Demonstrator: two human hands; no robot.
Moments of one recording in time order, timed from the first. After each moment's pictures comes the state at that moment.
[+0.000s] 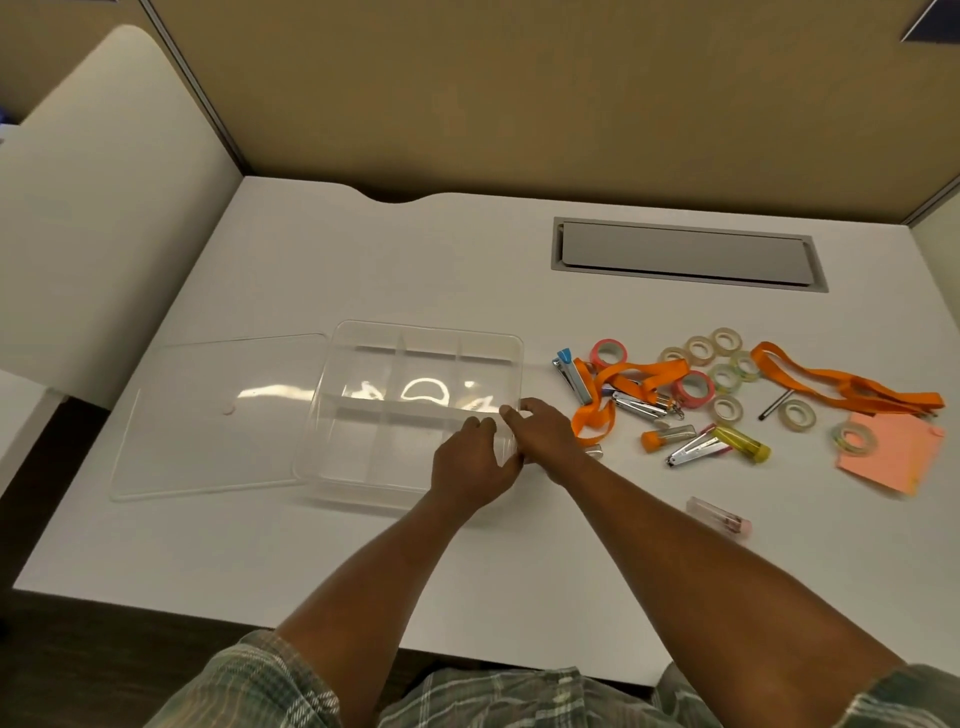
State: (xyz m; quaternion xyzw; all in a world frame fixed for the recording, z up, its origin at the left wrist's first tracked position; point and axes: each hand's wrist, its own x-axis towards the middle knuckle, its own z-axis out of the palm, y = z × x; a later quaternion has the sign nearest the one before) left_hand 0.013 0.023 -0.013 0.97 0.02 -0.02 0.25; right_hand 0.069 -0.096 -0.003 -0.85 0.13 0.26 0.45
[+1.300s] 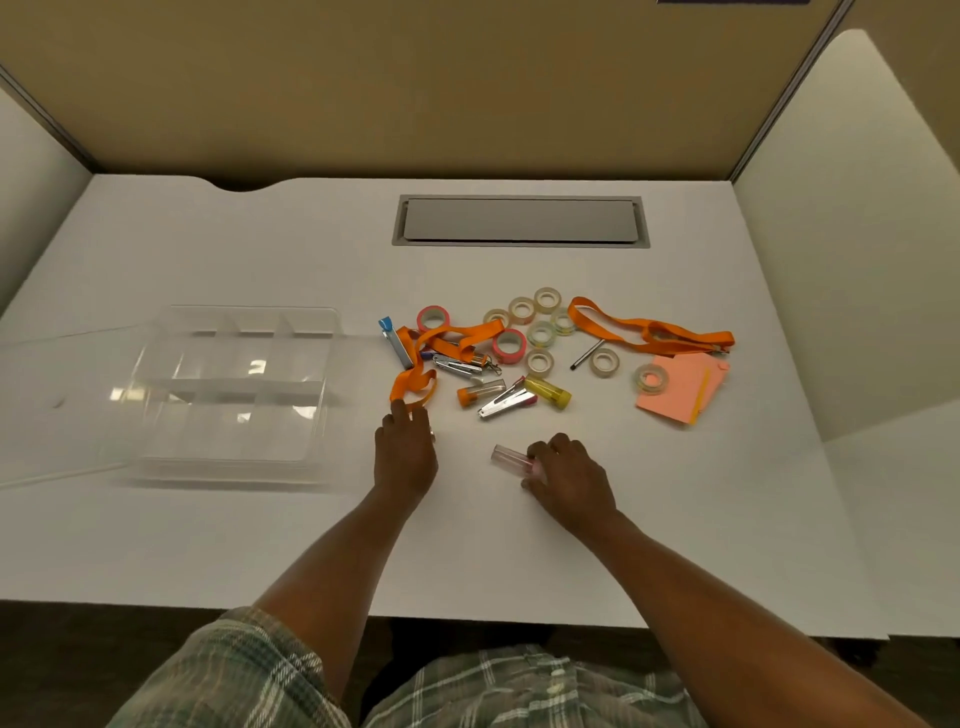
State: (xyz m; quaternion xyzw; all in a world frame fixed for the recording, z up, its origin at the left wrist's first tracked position) left_hand -0.011 -0.178 -0.027 0.99 0.05 -0.06 0.09; right_hand -0.043 -0.414 -0.022 -0.98 -0.08 0.15 0.13
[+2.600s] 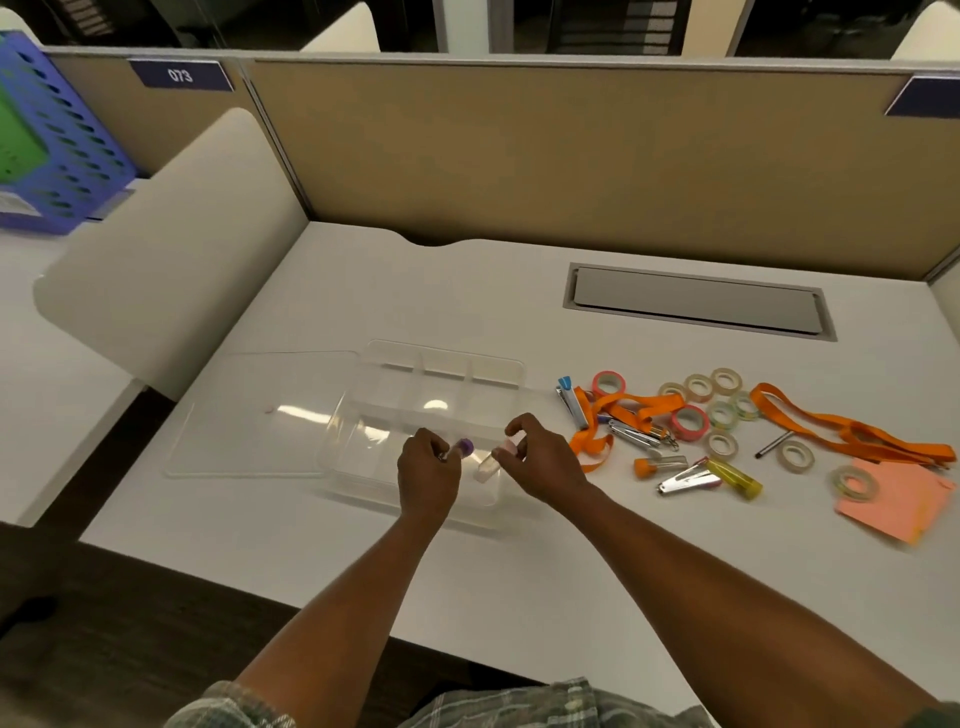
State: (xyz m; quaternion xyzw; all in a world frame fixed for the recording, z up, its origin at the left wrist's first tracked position) left_hand -0.019 0.033 0.029 0.86 0.29 0.08 0.41; right_hand 0.038 -0.127 0.024 -0.91 -0.10 0.17 0.36
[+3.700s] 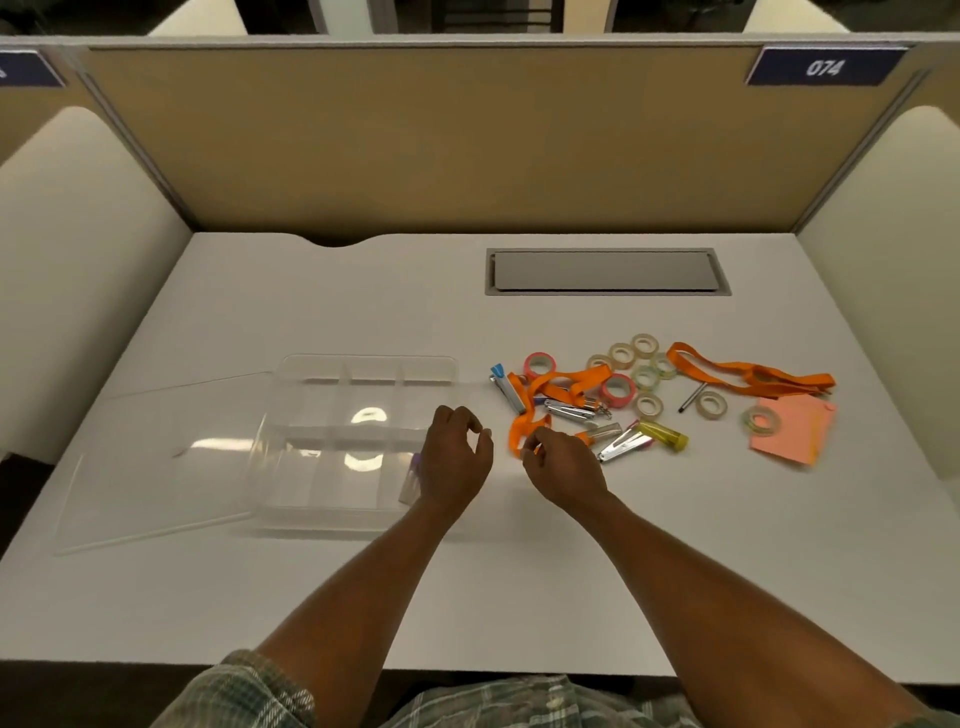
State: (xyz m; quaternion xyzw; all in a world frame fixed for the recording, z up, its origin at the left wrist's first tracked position) left_hand 0.017 -0.047 0.022 0.93 0.08 0.07 0.37; right_hand 0.021 -0.214 0.008 -0.96 0.01 0.09 0.27
